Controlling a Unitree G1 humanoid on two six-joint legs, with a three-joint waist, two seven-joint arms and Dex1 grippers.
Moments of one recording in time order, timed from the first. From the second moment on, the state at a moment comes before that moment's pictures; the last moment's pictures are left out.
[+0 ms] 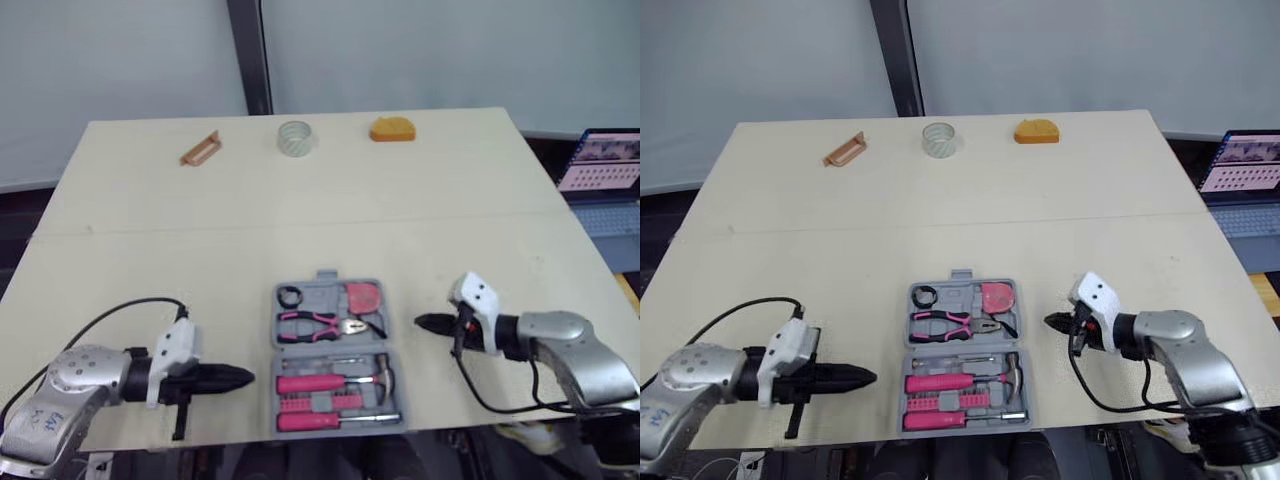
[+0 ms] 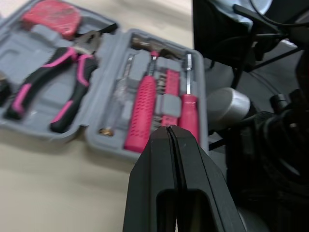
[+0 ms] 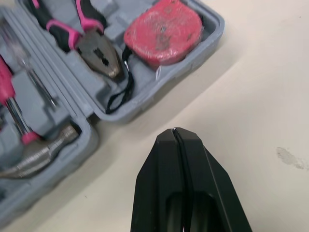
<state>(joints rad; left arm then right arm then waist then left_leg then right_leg) 0.21 0.83 0.07 -0.42 -0.49 0.32 -1.18 -0.16 -0.74 -0.01 -0.20 0.34 0.66 0.97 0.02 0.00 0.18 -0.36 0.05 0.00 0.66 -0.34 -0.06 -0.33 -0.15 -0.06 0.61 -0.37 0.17</state>
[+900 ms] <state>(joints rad) 0.11 0.62 -0.22 -0.14 -0.17 -0.11 -1.07 -0.46 -0.53 -0.16 0.16 0.65 1.14 0.83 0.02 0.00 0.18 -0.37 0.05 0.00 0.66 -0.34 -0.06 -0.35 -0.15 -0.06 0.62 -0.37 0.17</state>
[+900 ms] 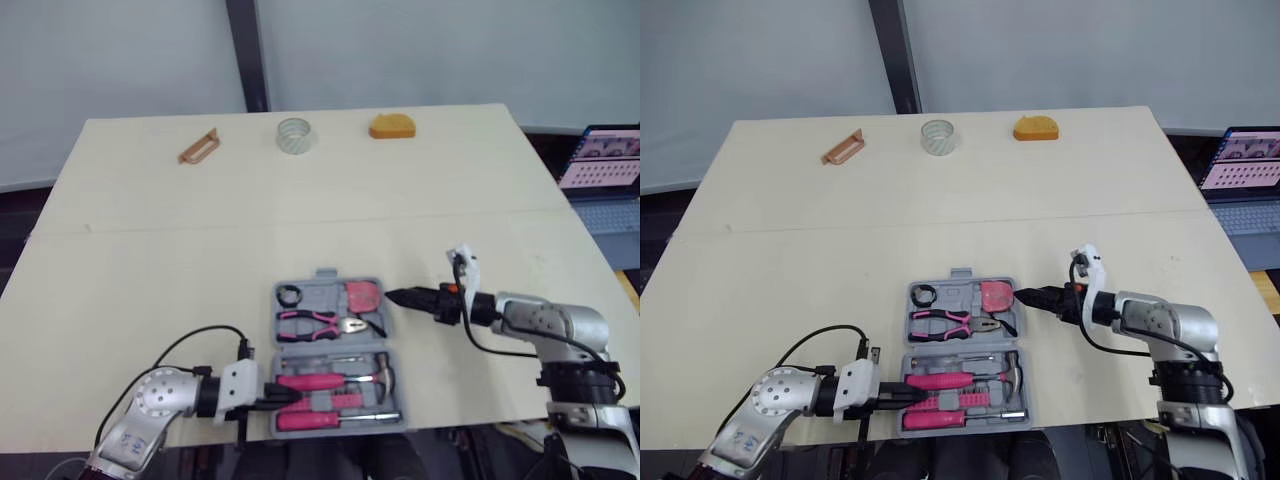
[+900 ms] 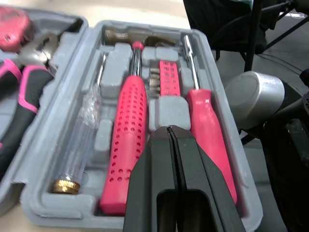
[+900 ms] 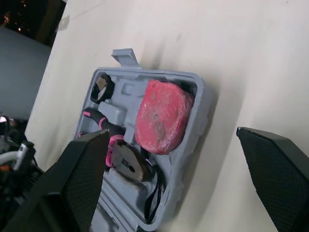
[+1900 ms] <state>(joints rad) 0.09 0.65 -0.26 -0.10 -0.11 -0.16 -1.05 -0.63 -0.40 -0.07 0.48 0.59 1.07 0.90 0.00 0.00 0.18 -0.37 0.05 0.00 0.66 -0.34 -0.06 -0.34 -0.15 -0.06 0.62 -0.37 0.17</state>
